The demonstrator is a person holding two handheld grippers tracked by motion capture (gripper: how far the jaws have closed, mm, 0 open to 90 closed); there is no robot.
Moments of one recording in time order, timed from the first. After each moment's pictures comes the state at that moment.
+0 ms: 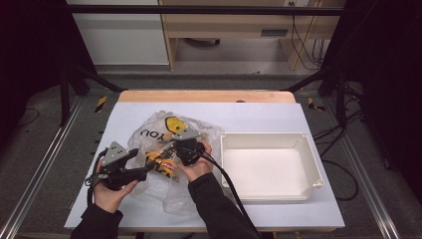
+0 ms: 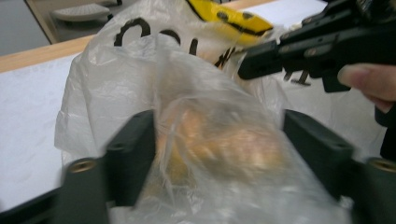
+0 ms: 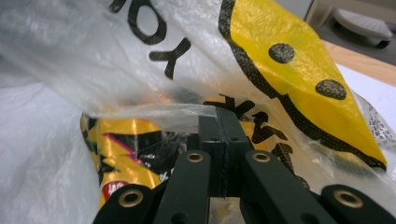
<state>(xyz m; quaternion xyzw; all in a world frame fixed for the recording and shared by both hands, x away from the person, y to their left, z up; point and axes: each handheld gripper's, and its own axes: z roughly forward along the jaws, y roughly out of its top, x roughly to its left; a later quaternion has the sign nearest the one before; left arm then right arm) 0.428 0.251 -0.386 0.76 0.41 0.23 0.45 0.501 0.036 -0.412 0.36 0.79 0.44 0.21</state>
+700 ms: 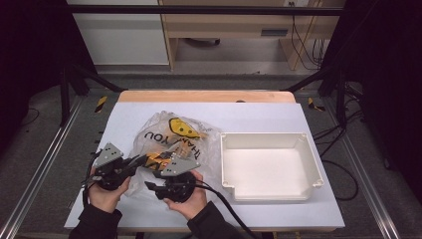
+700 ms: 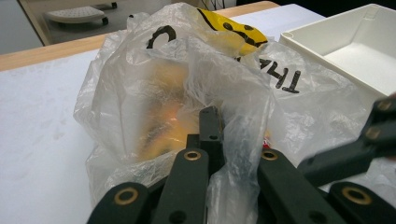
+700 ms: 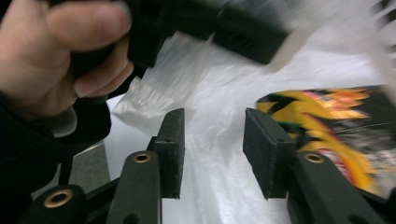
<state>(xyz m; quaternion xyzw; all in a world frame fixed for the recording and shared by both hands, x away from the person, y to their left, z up) 0.424 0.257 -0.383 0.76 0.41 0.22 0.46 0.417 0.051 -0.419 0.23 0.80 0.55 0.06</state>
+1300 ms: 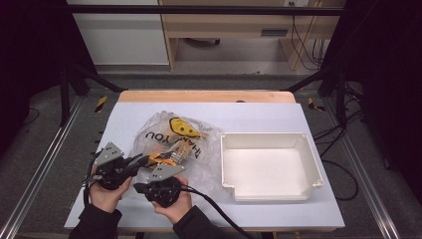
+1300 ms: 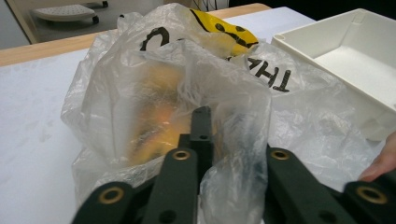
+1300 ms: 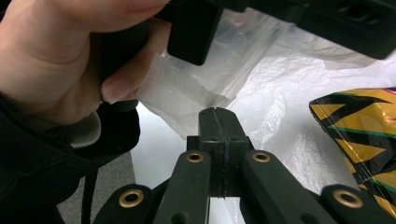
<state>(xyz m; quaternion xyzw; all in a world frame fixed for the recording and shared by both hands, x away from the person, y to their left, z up) 0.426 0.258 -0.384 0.75 0.41 0.20 0.48 0.412 0.084 -0.435 0.22 0.80 0.56 0.02</state>
